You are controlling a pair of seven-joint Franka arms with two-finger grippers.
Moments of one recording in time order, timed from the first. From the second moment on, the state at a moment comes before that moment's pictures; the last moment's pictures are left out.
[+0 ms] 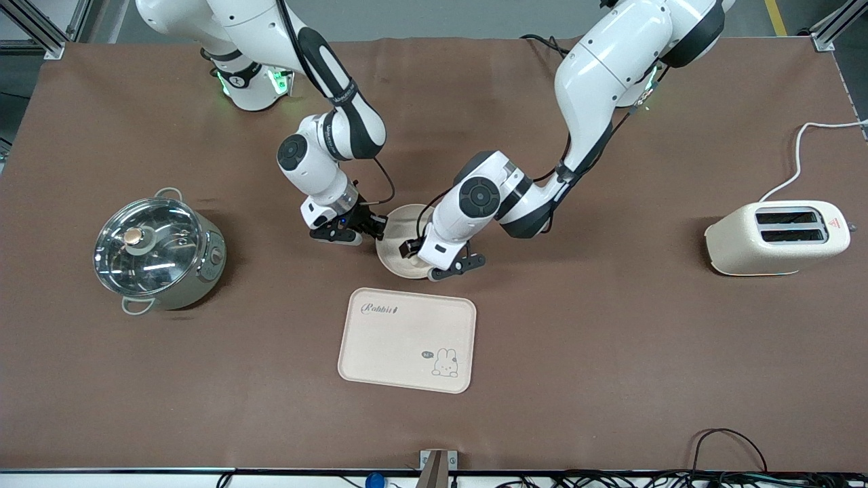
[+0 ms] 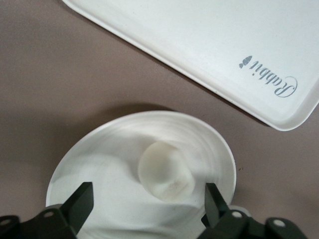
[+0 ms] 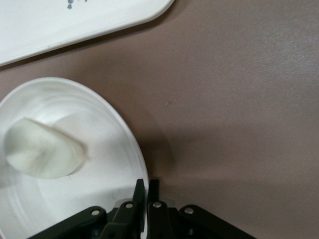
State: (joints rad) left arm -0.45 0.82 -0.40 -1.49 0.01 2.43 -1.07; right arm 0.80 0.46 -0.08 -2.21 0.92 2.89 0.09
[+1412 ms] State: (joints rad) left arm 0.11 0.15 -0.39 -1.43 0.10 1.65 -0.24; right arm 0.58 0.62 -0.11 -1.79 0.90 2.67 0.09
